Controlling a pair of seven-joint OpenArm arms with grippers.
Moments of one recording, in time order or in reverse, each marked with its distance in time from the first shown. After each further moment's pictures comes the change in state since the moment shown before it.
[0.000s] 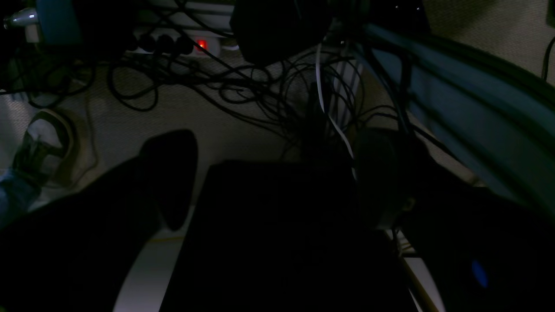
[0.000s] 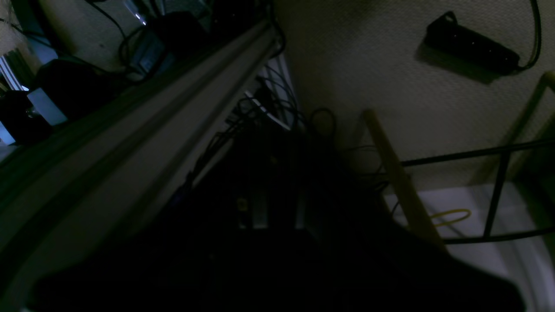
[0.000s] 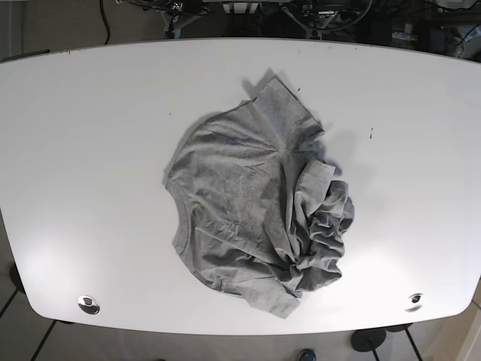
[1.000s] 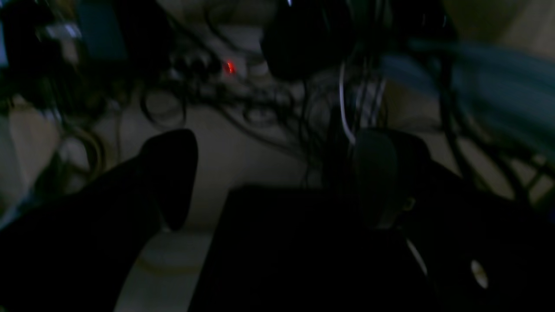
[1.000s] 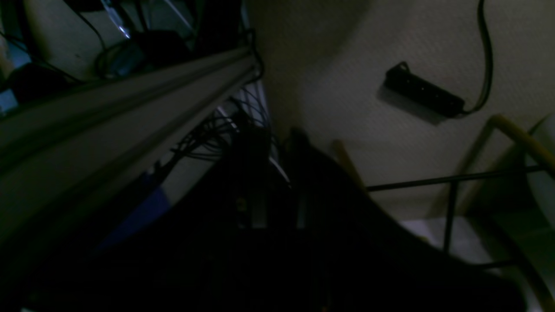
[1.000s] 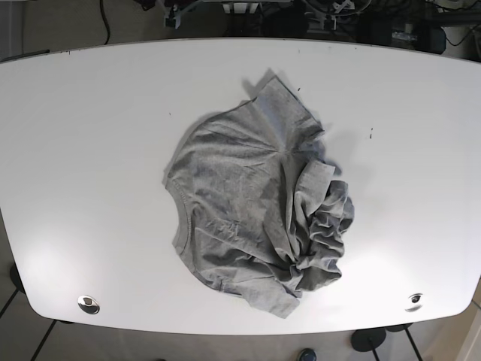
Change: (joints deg) left arm 12.4 -2.6 0.0 12.4 -0.2 -0.5 -11.6; right arm -18.2 0.3 -0.3 27.8 -5.8 -7.4 1.5
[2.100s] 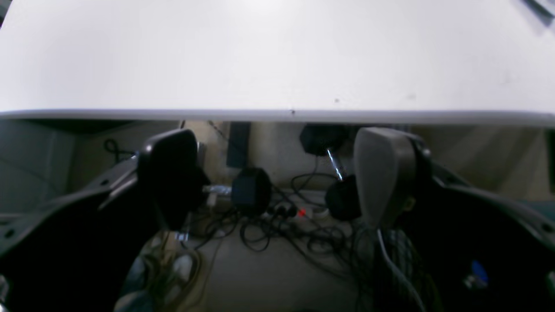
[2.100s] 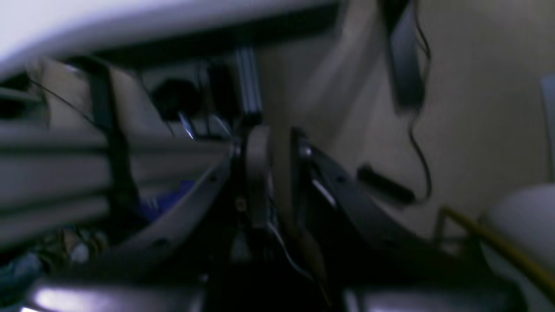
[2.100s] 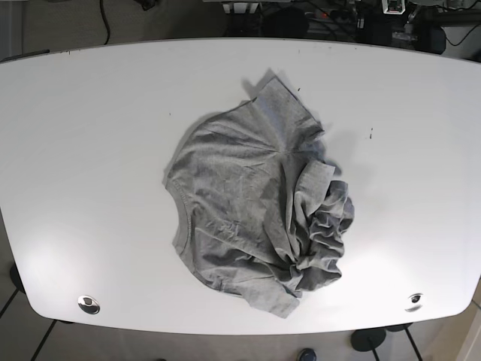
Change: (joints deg) left arm 50.8 2.6 -16.0 93.3 0.0 -0.2 7.3; right arm -44.4 6.3 6.0 74.2 -0.2 0.0 -1.5
